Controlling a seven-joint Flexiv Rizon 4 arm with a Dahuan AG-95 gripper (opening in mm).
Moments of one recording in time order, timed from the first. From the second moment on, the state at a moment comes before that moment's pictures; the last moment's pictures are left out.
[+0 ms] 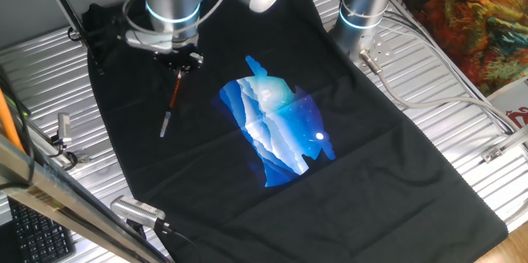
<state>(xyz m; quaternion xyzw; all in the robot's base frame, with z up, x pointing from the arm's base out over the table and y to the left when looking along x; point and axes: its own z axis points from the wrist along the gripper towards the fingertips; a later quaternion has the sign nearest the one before) 0.545 -0.054 0.147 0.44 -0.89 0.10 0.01</state>
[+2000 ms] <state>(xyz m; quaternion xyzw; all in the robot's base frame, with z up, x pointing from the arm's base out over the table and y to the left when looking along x) 0.537 -0.136 0.210 0.50 -0.86 0.09 0.09</state>
